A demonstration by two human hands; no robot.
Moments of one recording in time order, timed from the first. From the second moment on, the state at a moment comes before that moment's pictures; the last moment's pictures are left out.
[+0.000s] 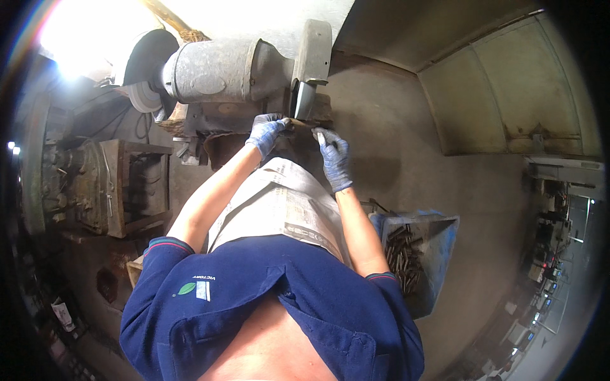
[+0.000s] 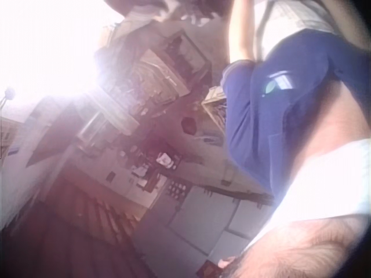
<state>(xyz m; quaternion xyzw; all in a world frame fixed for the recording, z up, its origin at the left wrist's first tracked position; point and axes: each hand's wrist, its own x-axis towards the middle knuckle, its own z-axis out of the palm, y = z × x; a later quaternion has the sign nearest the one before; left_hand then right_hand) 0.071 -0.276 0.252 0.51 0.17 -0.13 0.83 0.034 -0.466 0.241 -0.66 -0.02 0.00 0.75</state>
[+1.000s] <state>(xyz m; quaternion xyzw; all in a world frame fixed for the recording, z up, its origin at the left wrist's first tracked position) -0.022 -0.253 0.303 0.67 -0.06 -0.18 0.71 -0.142 -0.492 0.344 -0.91 -0.09 -0.25 0.32</state>
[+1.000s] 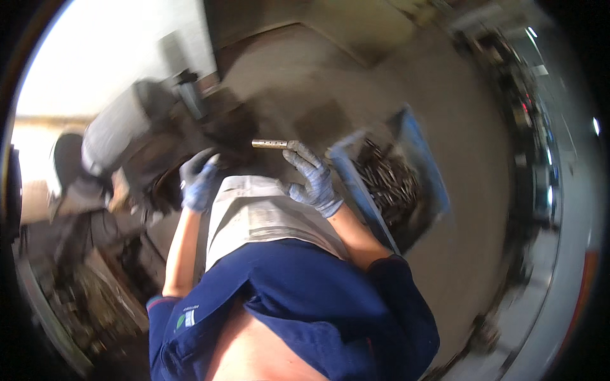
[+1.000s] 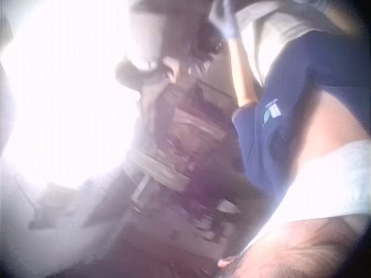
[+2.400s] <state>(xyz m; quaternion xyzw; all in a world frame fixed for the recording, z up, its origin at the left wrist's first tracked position) -0.448 0.032 0.164 0.61 0.73 0.01 0.30 -0.050 -0.444 0.237 -0.77 -0.10 0.32 0.54</state>
